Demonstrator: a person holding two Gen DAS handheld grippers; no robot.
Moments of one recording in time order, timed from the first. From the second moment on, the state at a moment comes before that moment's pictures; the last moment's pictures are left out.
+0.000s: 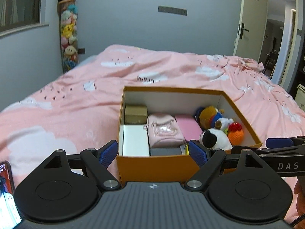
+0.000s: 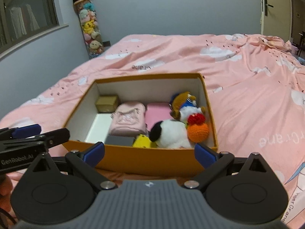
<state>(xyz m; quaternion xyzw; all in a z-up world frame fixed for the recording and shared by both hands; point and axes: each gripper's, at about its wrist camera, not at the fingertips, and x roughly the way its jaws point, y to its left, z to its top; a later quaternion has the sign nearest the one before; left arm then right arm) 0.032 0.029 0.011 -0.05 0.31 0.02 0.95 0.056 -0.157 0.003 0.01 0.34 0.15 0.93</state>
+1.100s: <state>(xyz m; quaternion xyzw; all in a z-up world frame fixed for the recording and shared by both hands) 0.035 0.034 0.002 -0.05 0.34 0.04 0.94 0.063 -0.157 -0.008 0.02 0.36 0.15 0.92</state>
